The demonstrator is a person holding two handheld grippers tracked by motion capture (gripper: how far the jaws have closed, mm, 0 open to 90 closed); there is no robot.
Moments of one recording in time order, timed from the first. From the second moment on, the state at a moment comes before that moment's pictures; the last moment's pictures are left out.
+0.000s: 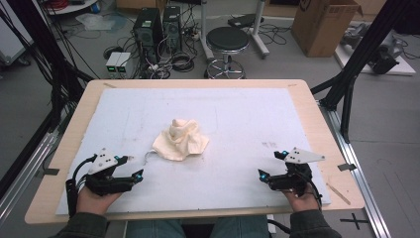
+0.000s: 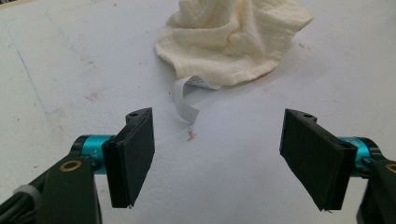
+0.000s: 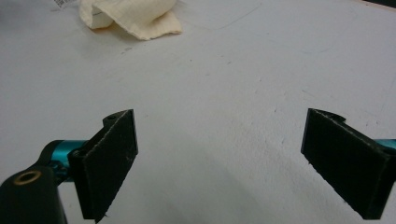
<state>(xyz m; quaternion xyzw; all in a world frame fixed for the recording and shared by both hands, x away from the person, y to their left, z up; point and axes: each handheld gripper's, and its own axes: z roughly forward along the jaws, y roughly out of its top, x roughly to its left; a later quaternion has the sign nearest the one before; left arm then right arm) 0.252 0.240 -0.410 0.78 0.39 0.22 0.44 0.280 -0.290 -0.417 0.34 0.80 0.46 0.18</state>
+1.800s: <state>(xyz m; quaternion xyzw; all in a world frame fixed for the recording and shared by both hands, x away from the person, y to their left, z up) 0.286 0.211 -0.395 0.79 0.37 0.17 0.46 0.280 -0.295 -0.413 0.34 0.79 0.47 0.19</state>
